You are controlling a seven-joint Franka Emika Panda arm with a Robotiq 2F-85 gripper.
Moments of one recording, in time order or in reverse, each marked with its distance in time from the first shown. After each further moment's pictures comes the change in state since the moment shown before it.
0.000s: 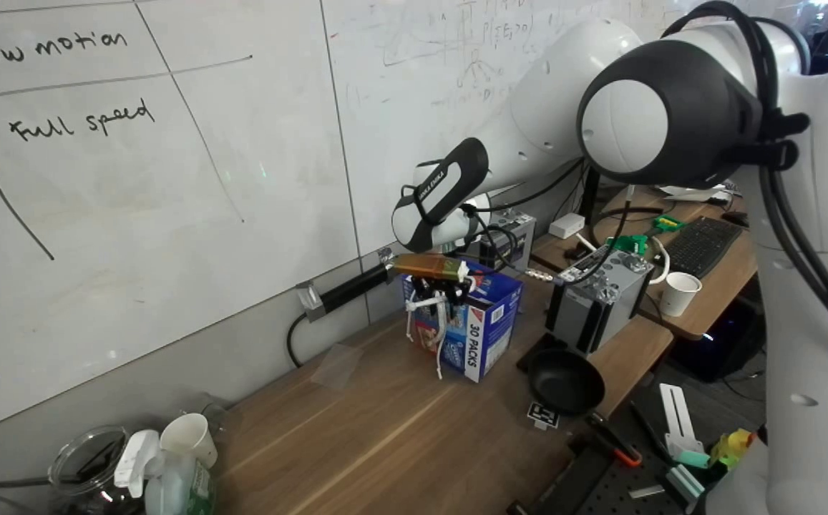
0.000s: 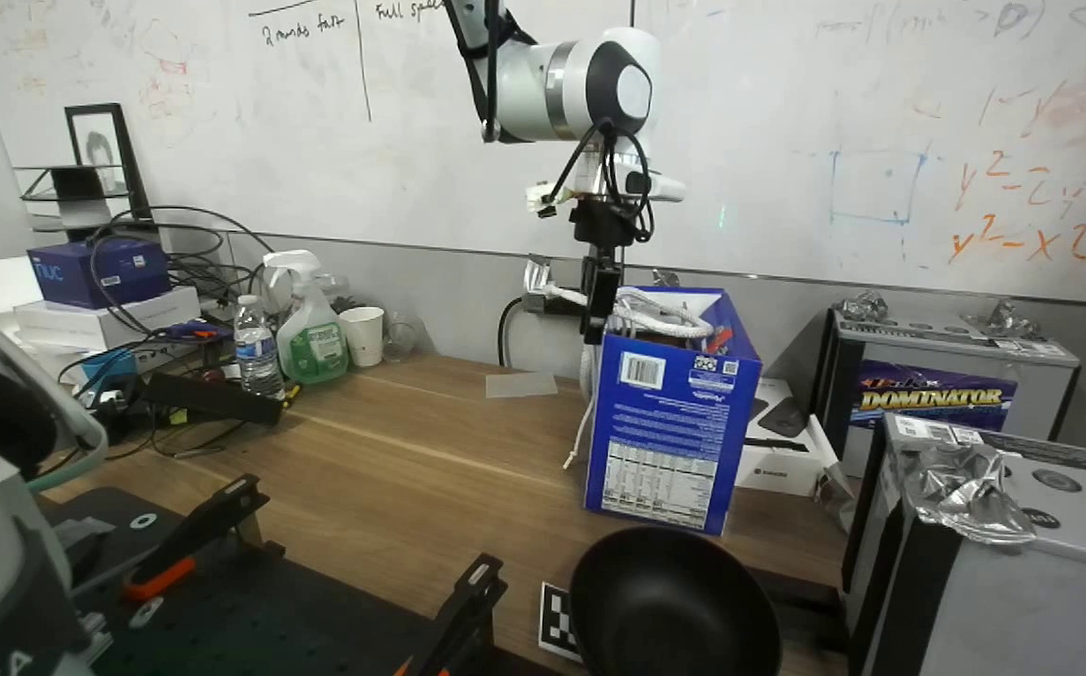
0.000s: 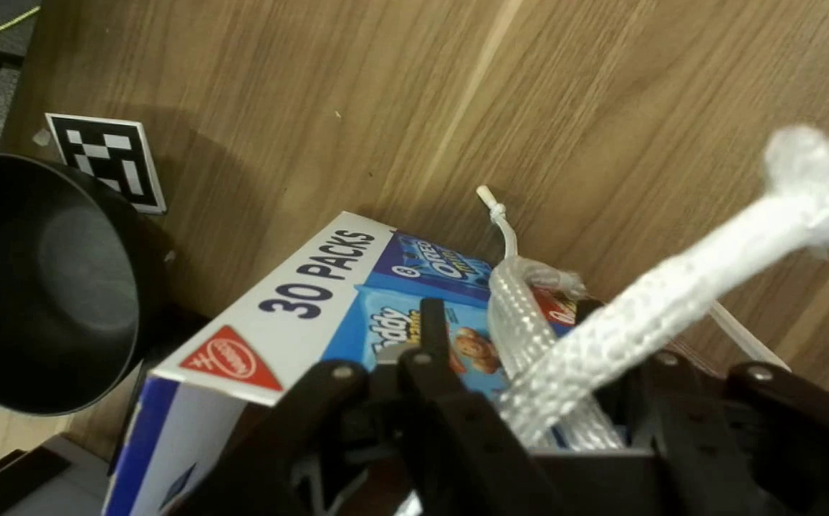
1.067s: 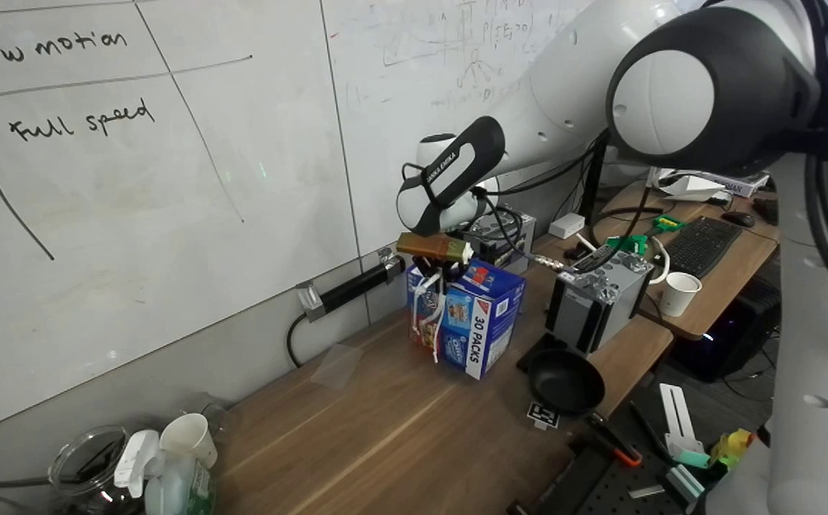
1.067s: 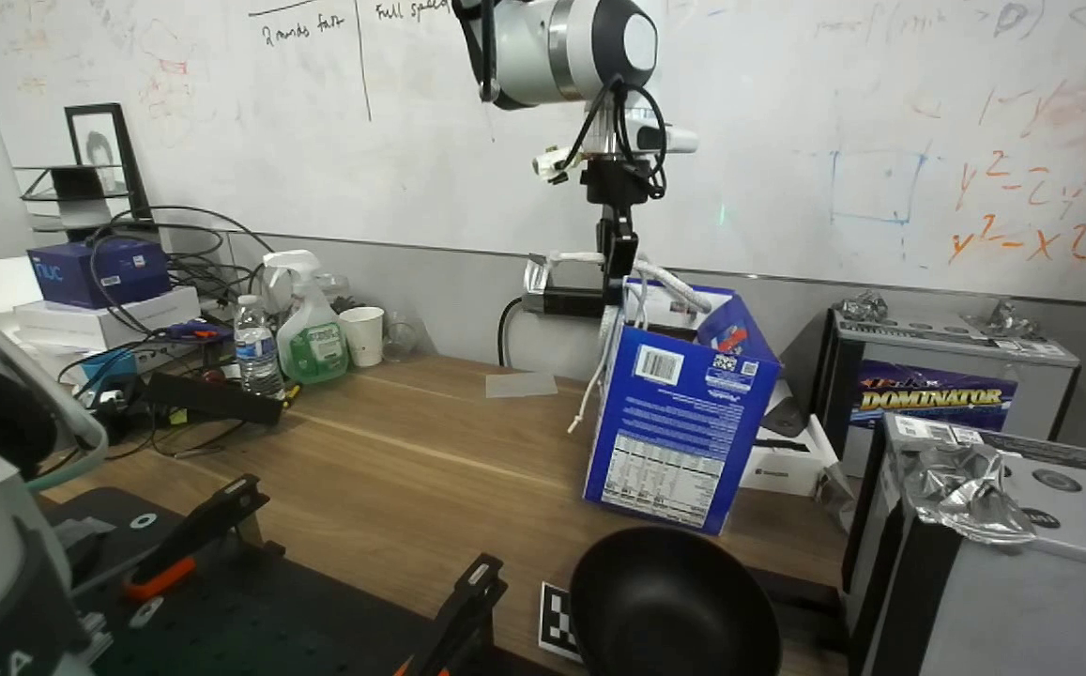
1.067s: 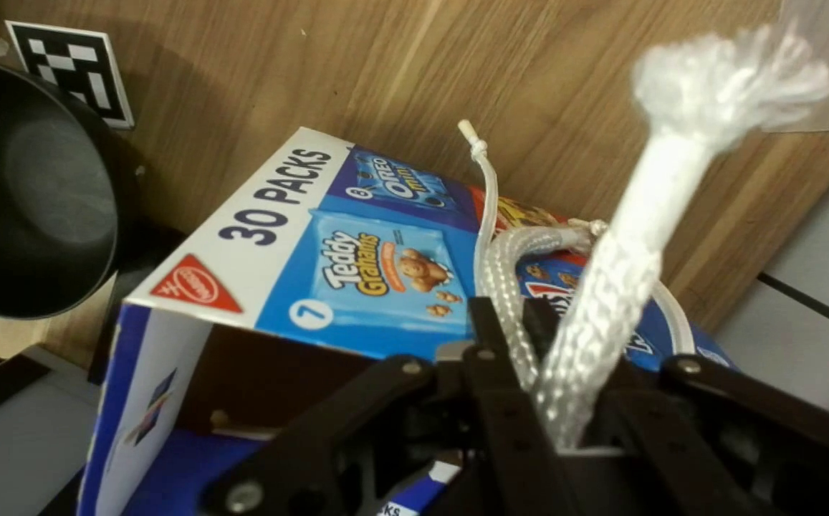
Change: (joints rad) arm 0.006 -0.093 -0.019 -0.030 -0.060 0.066 0.000
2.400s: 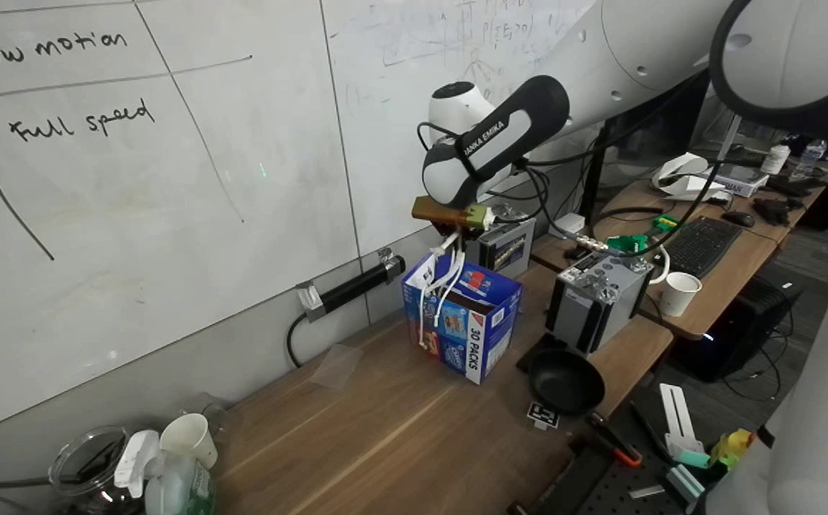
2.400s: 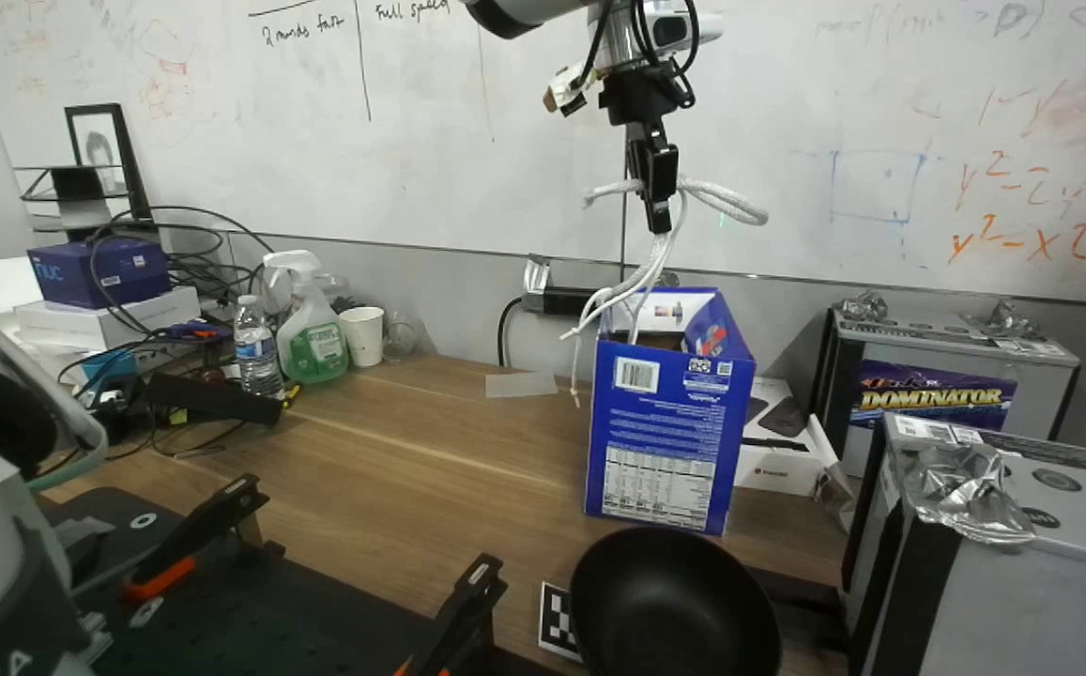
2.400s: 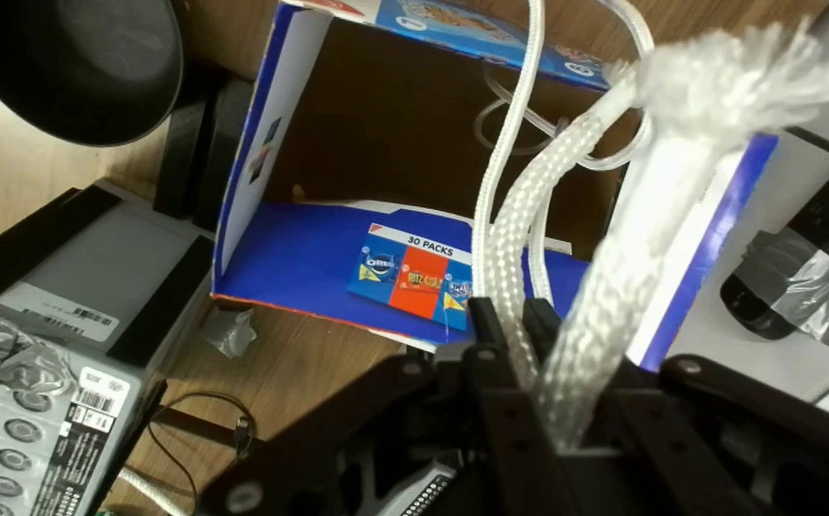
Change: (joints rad) arm -0.004 -0.212 -0.034 -0.095 -0.272 0.029 0.152
